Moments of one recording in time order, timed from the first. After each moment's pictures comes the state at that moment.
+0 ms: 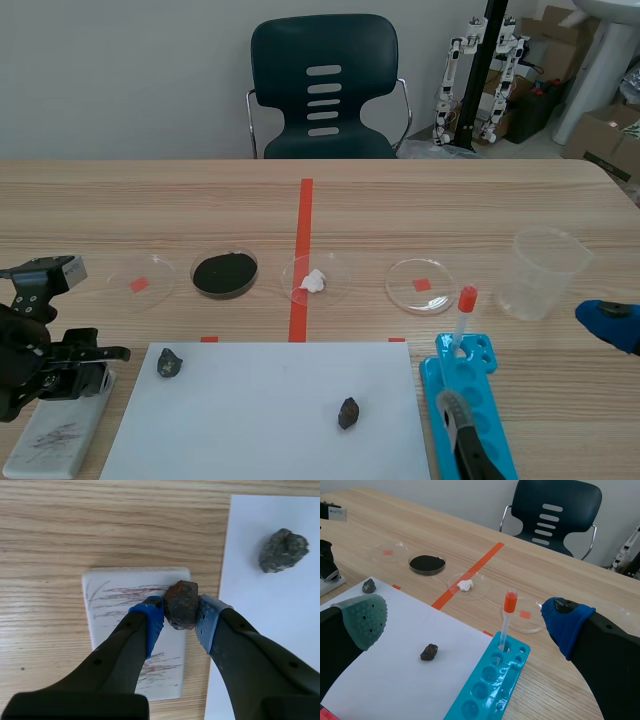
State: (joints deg) left arm 6.9 -25.1 2.6 85.4 -33.0 -1.2 59.0; right arm -65.2 23.4 2.1 117.2 -1.6 8.8 37.0
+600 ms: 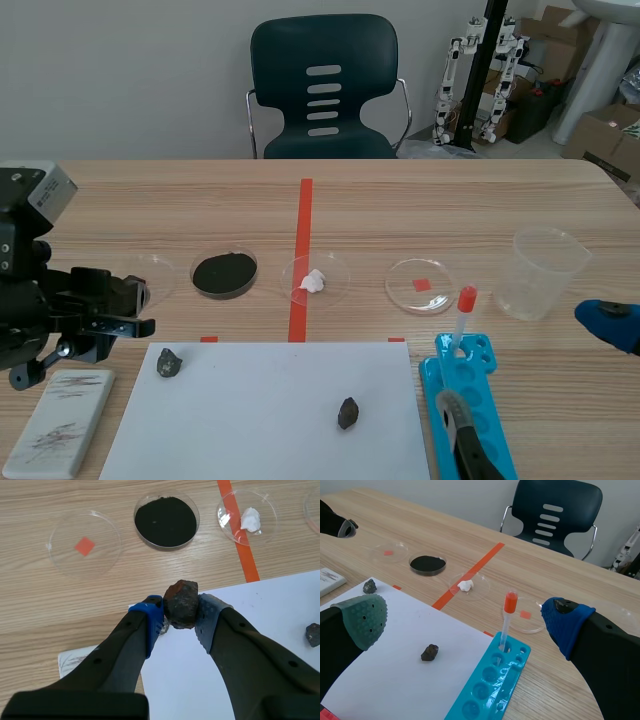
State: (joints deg) left arm 28.4 -24.2 -0.2 116.2 -25.9 -2.1 31.6; right arm -65.2 23.4 2.1 117.2 -1.6 8.8 37.0
